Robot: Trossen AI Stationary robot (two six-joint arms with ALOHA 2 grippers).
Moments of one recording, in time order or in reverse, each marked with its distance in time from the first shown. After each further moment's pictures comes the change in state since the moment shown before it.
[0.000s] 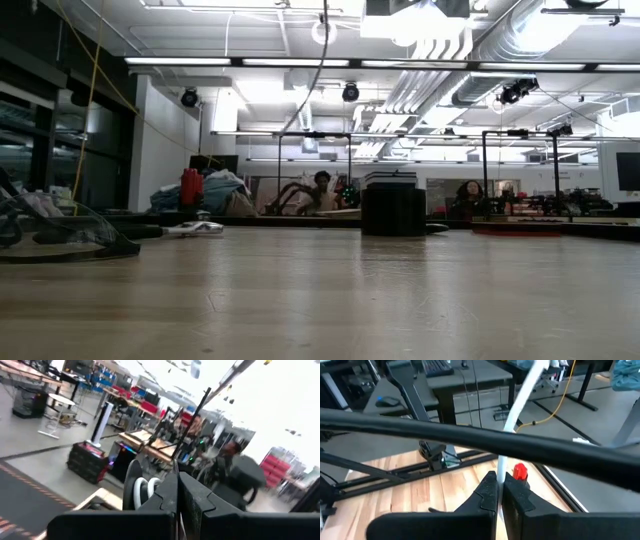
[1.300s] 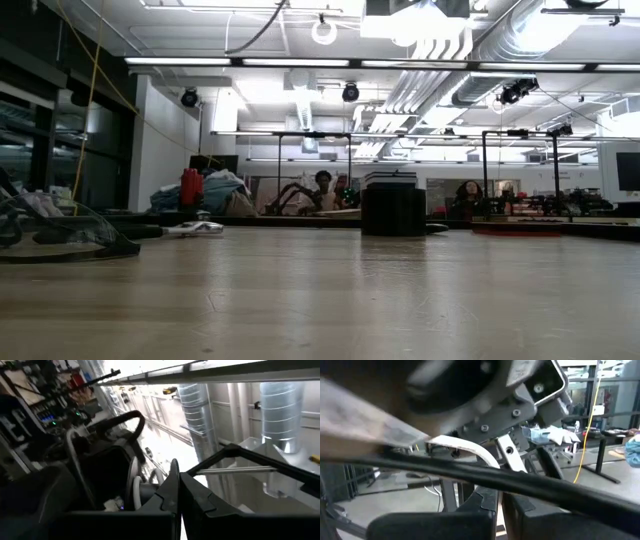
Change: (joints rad) left arm -0.248 0.238 -0.001 0.623 0.130 -0.880; right arm 0.014 0.001 0.000 0.409 -0.049 -0.098
